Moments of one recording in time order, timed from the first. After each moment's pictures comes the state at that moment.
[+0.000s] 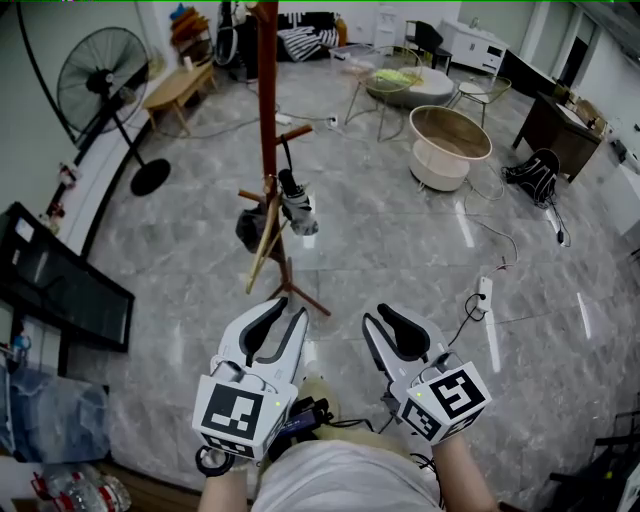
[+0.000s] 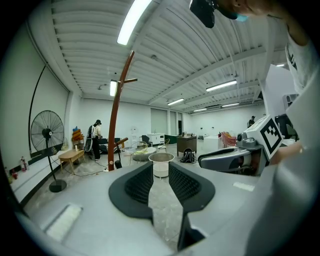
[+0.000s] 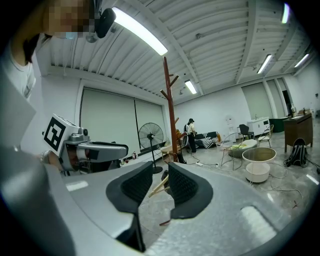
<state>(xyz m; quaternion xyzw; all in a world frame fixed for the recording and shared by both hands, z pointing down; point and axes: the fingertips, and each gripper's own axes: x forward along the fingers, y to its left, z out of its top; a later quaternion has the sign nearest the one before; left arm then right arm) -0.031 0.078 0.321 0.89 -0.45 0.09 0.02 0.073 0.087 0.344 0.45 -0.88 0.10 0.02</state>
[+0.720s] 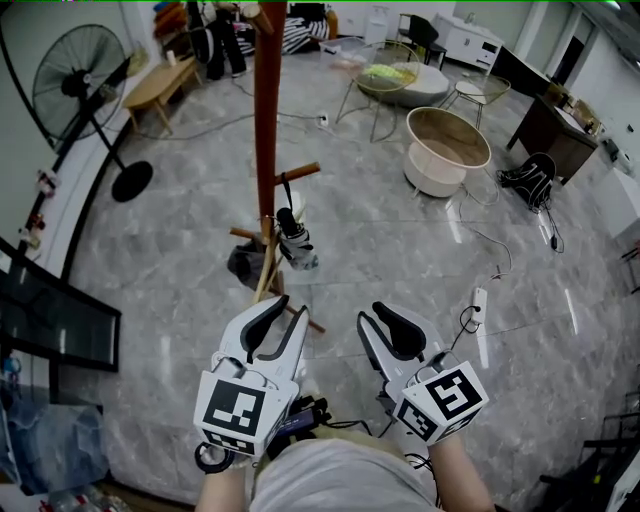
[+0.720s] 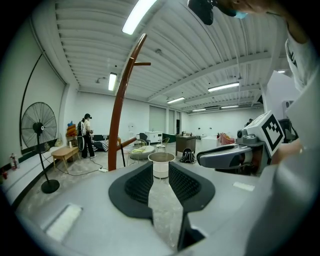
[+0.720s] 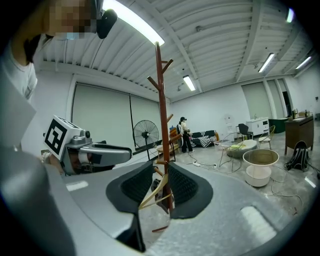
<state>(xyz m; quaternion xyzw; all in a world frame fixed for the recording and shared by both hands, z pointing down) -0.046 -0.054 0.319 0.90 -0.43 0.09 0.05 0.048 -0.038 0.333 0.47 -0.88 0.11 0.04</state>
